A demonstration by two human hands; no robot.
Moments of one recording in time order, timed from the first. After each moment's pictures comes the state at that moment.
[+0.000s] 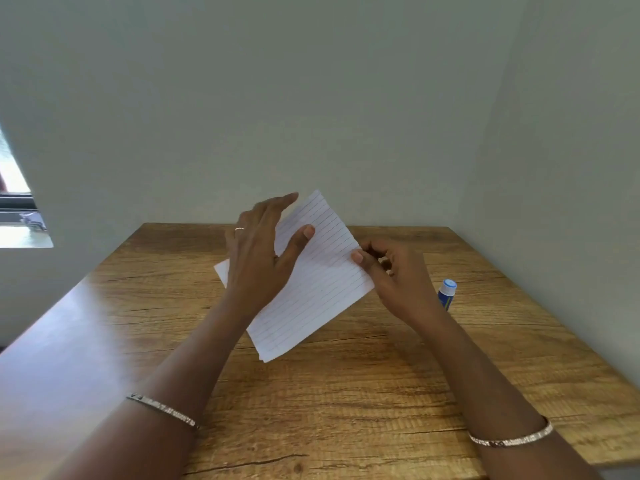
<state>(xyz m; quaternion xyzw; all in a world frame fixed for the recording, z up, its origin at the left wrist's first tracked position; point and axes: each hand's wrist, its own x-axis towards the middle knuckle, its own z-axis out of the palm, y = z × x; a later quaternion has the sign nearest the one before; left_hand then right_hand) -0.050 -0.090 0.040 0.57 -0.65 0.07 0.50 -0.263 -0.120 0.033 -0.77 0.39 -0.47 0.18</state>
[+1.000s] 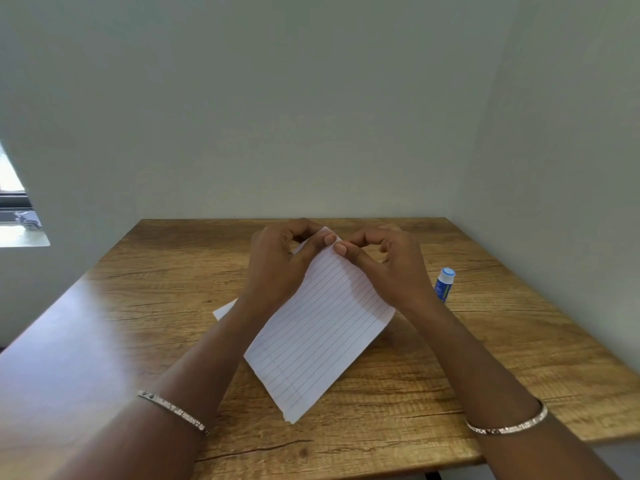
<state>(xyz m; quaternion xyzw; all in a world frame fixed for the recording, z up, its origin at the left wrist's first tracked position) -0.069 -0.079 0.044 0.49 -0.68 -0.04 0.55 -0.253 -0.113 0.039 -0.77 0.38 -0.49 0.16</state>
